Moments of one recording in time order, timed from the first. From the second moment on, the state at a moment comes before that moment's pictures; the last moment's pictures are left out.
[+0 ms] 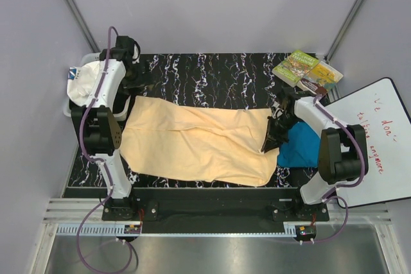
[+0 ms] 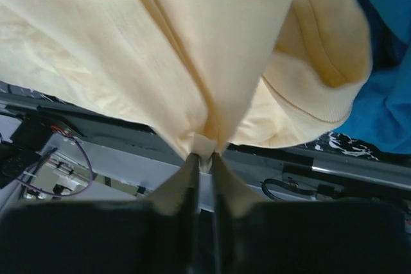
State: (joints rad) left arm -0.01 1.95 1.89 -1.07 -0.05 -0.24; right arm 0.16 1.62 1.11 -1.09 -0.41 0.39
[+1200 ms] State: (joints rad) left arm -0.15 2.22 1.90 -1.05 -0.03 -0.22; right arm 0.16 2.16 1.76 -1.04 0.06 0.31
